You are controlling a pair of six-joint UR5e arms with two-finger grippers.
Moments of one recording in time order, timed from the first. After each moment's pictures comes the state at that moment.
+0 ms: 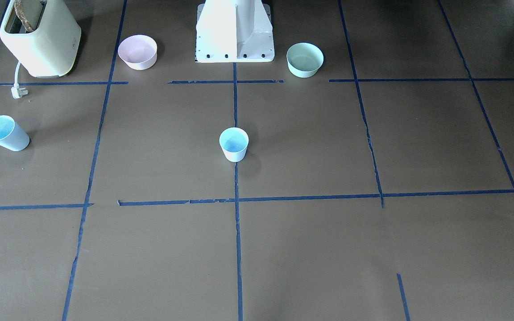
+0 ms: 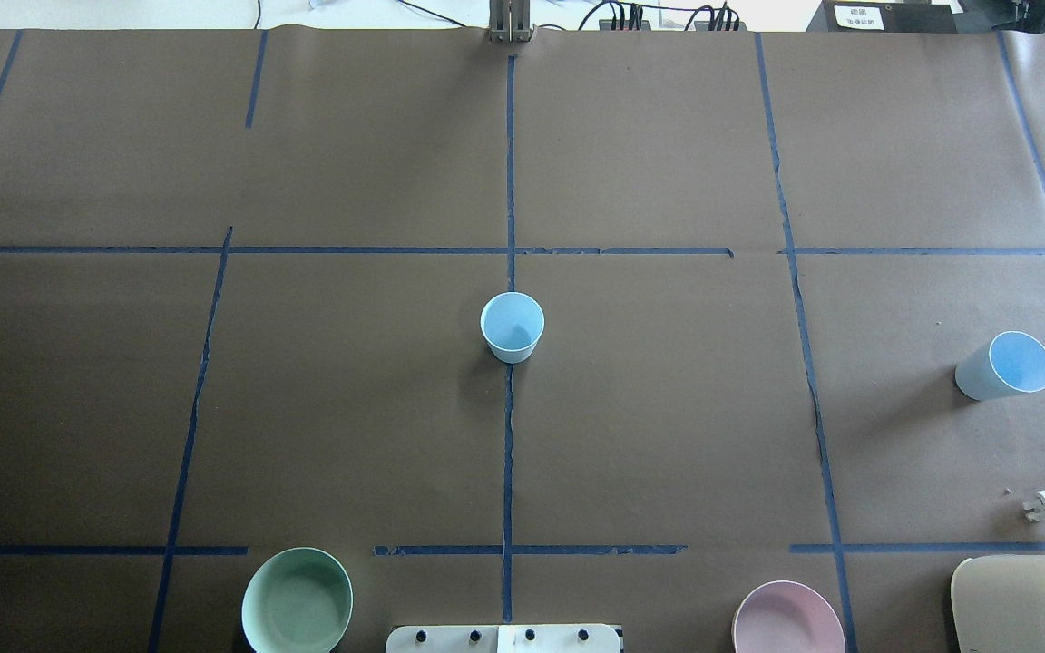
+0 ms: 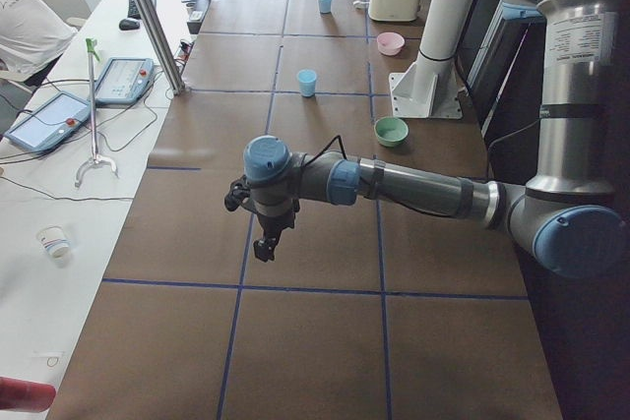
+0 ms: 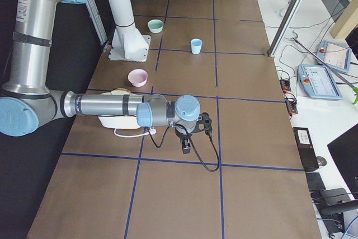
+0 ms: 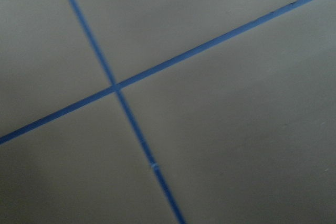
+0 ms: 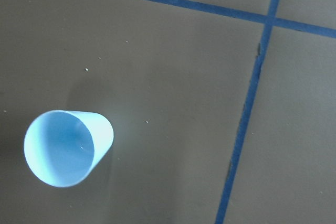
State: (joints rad) left arm -1.55 -1.49 -1.75 -1.52 -2.36 0.37; right arm 1.43 -1.77 1.80 -1.47 2.44 -0.05
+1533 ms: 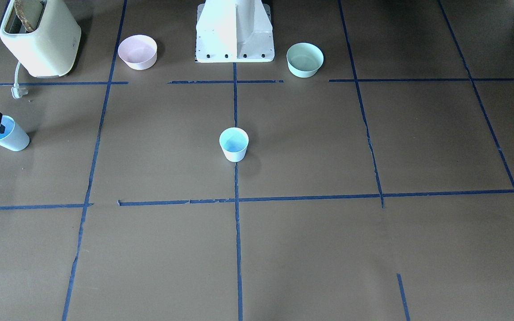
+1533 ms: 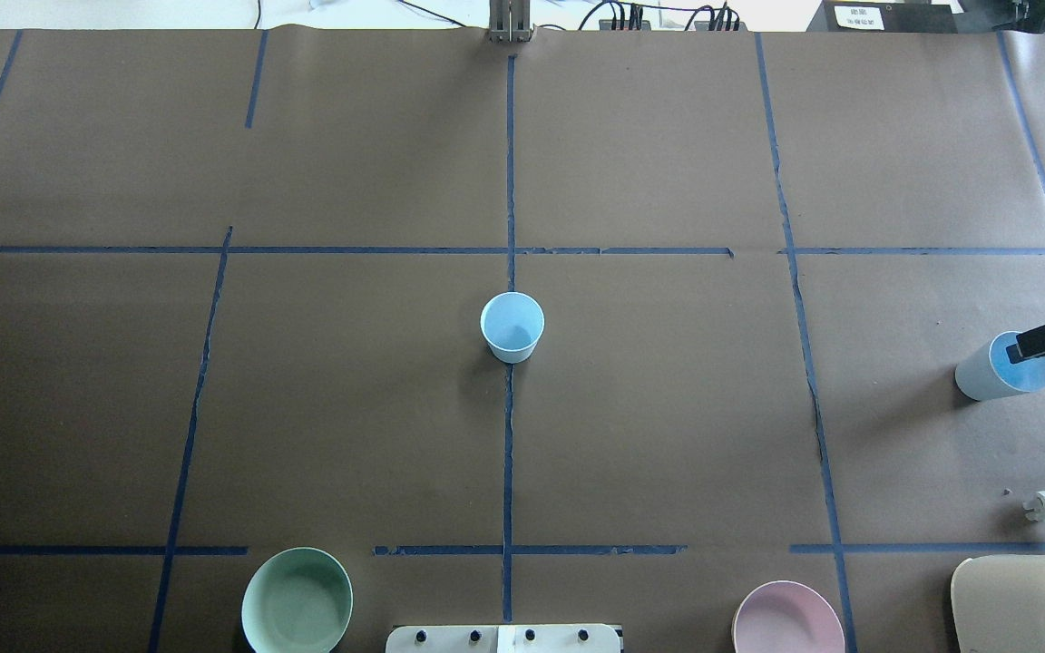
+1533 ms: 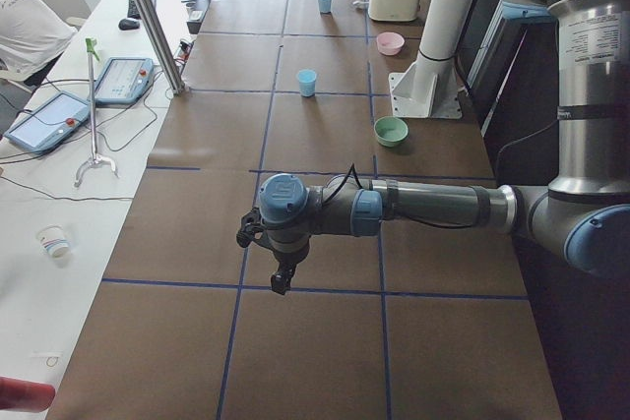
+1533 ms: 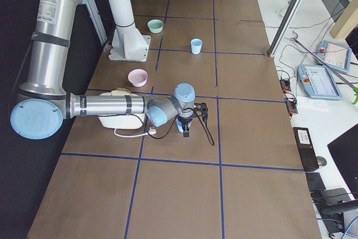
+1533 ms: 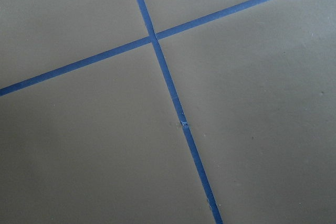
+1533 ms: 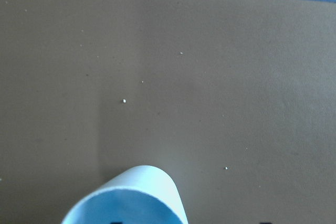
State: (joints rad) left arm -1.57 -1.45 -1.74 -1.54 -2.37 0.33; right arm 1.07 -1.78 1.72 -1.02 2.24 0.59
